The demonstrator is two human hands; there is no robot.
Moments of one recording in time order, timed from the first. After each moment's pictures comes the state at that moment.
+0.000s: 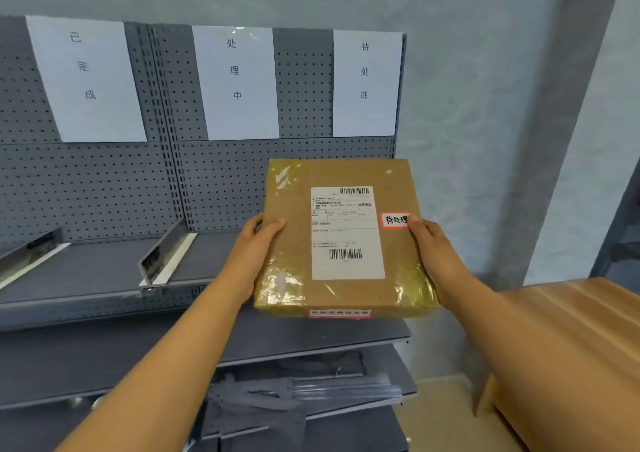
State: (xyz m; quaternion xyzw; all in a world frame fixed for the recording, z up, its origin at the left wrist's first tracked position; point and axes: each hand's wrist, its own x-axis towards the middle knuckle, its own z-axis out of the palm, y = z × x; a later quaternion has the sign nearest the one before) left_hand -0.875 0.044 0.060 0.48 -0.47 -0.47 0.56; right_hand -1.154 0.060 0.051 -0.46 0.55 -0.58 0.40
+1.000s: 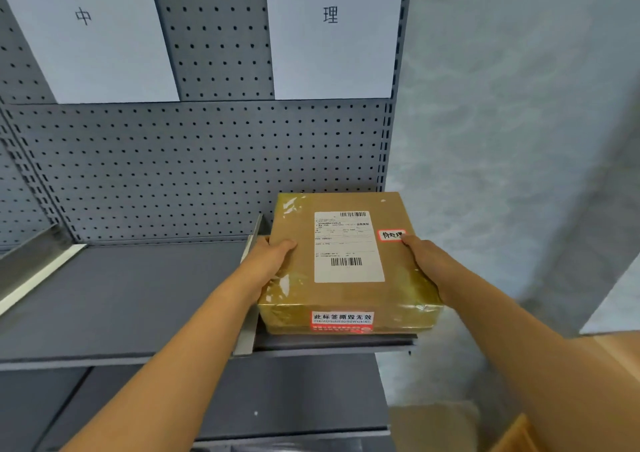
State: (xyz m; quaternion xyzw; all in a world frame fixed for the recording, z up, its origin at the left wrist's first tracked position) left_hand -1.058 -0.275 -0.011 0.66 -0.43 -0.45 0.42; right_hand -1.321 -0.290 -0.015 -0.47 0.64 -0.36 0.48
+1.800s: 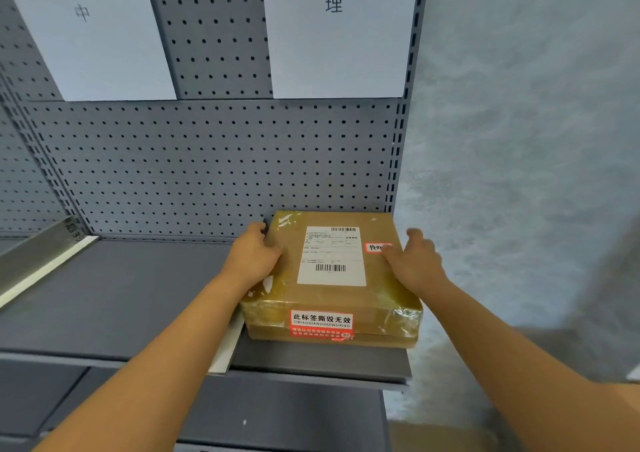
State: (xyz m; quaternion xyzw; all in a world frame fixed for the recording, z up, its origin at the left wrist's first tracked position) left_hand -1.053 -0.315 -0.019 0.75 -0.54 -0.19 0.33; right_hand -1.312 -0.342 -0.021 -0.62 0.69 -0.27 0.26
